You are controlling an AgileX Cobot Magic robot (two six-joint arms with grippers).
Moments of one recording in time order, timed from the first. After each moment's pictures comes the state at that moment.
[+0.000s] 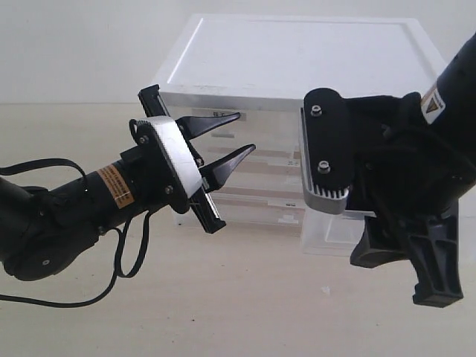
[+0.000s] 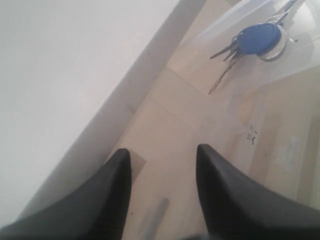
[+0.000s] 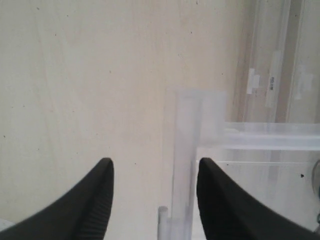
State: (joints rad) left arm -0.53 1.89 -0.66 0.39 -1.21 0.70; right arm 0.68 1.29 -1.02 0.08 1.06 -0.92
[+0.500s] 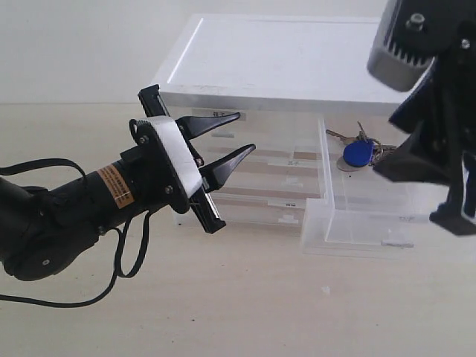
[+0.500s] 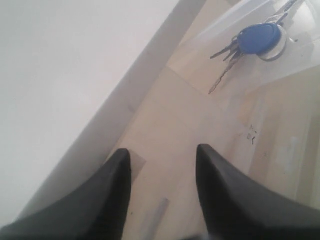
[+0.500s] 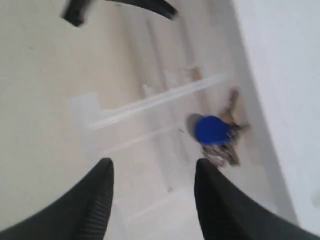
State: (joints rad) left arm -0.53 1.89 -0.66 0.39 -1.21 0.70; right arm 0.68 1.05 -1.03 -0.13 0.95 -0.48
